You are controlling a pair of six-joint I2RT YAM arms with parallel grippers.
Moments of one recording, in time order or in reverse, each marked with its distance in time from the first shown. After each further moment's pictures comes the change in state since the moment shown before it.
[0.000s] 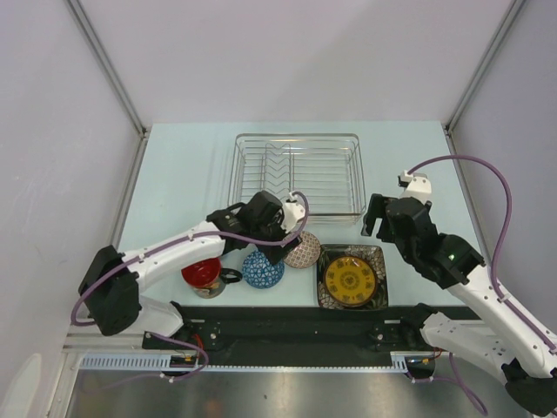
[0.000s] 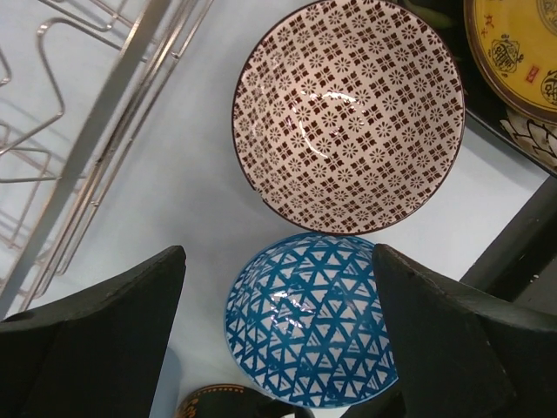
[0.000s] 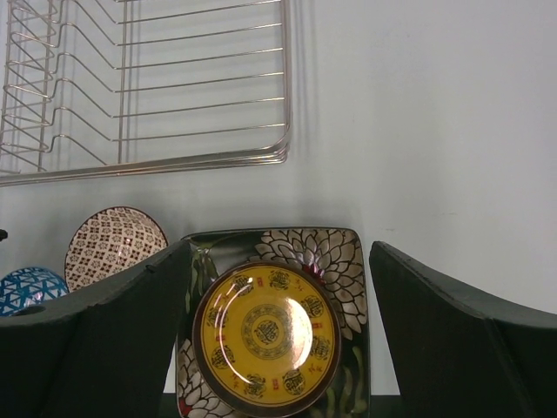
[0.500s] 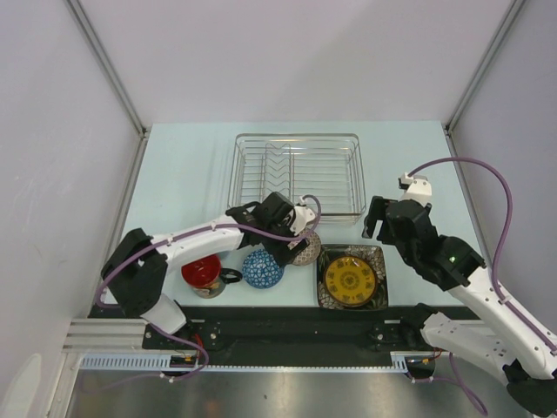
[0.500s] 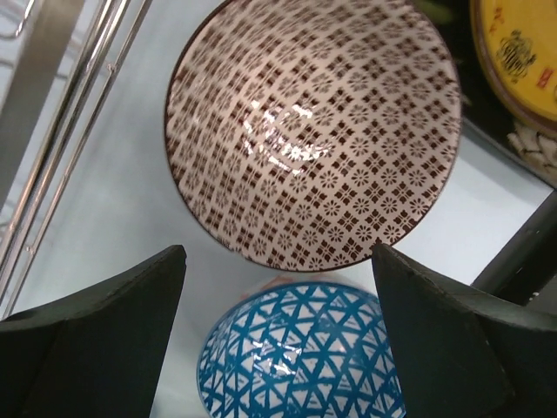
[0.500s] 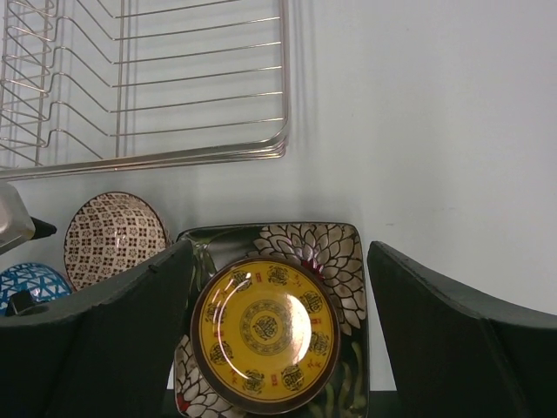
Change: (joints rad) left arm -0.002 0.170 0.029 0.031 0.051 -0.009; right arm 0.010 -0.010 -0.009 -0.010 0.008 0.013
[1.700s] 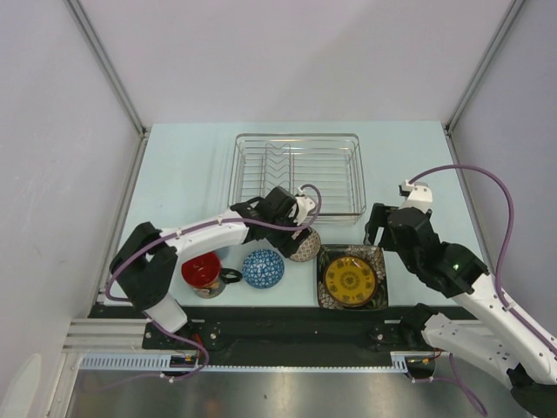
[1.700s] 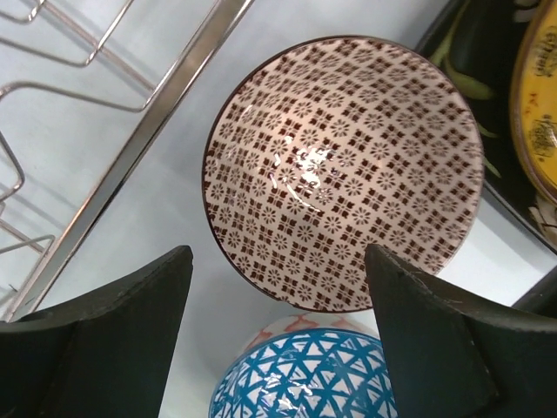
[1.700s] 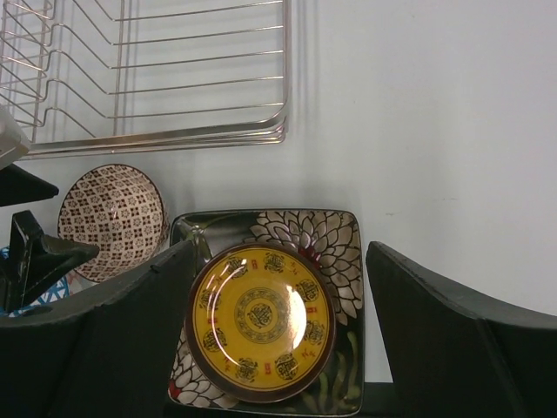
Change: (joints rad) left arm 0.021 0.063 0.052 0.060 -0.046 -0.086; right arm 0.029 -0.055 -0.042 -0.014 0.000 0.004
